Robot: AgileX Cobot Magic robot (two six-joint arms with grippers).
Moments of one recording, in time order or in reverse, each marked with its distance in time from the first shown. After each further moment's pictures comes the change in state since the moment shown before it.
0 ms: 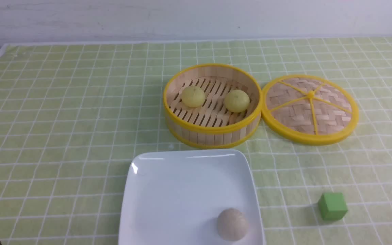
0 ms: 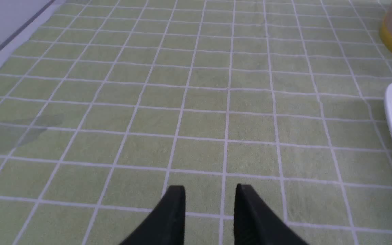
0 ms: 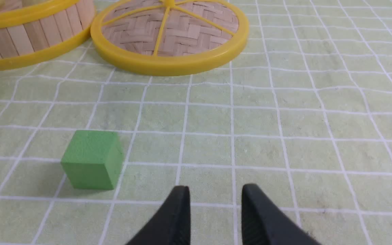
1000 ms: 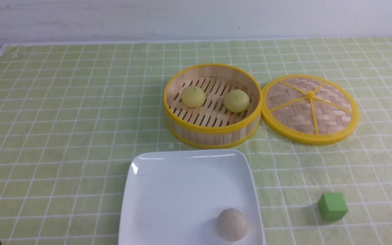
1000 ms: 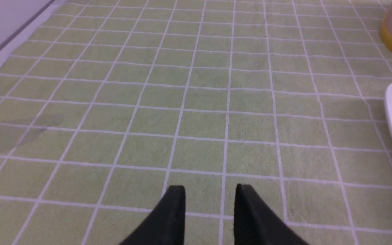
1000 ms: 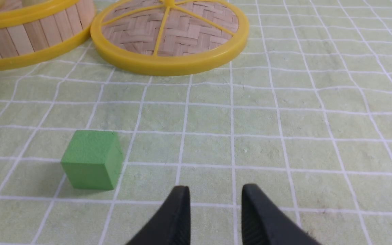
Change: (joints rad) right arm 0.000 0.000 0.000 0.000 0.000 0.000; left arm 0.000 0.000 0.000 0.000 0.000 0.000
